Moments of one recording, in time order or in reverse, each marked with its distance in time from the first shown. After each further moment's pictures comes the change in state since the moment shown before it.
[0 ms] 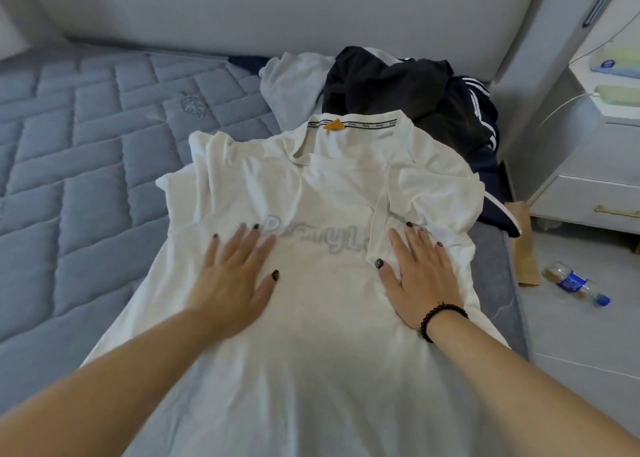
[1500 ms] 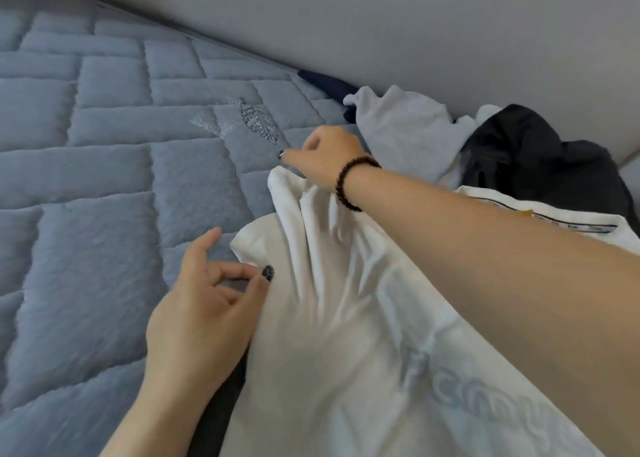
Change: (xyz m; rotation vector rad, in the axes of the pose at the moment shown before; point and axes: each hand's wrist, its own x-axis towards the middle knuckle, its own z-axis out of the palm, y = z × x) left_hand 0.096 -0.169 0.004 -0.912 0.377 -0.635; right_hand 0.313 -0.342 -0.030 0.329 -0.058 -0.097
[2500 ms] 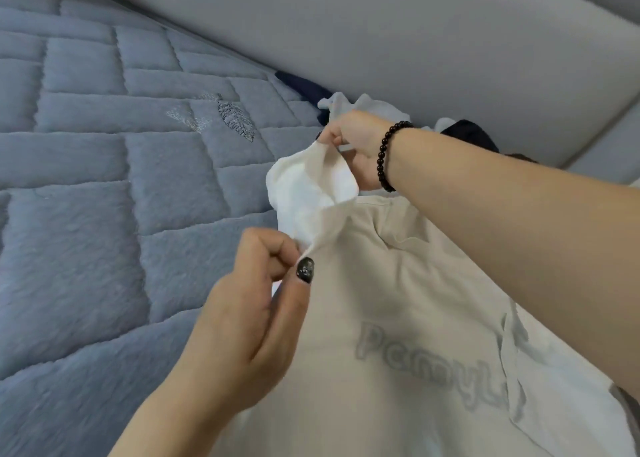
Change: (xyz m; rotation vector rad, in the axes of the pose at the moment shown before) left_hand -0.042 0.045 0.000 -0.459 -0.245 0.629; right_hand -0.020 0.012 -0.074 0.724 -0.247 0.489
